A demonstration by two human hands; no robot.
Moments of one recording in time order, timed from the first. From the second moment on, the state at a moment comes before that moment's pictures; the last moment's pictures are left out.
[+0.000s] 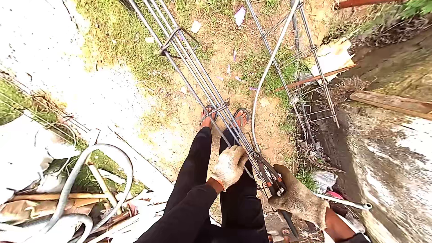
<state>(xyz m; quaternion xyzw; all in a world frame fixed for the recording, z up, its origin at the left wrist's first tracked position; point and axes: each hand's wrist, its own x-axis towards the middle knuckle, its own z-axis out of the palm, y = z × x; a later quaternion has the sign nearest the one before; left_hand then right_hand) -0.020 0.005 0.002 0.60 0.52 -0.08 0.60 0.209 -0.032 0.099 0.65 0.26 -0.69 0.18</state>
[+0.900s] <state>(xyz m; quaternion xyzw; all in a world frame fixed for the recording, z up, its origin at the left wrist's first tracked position) -0.022 0.007 0.008 0.63 0.50 -0.08 0.59 0.255 -0.007 0.084 0.54 0.07 -0.82 0.19</state>
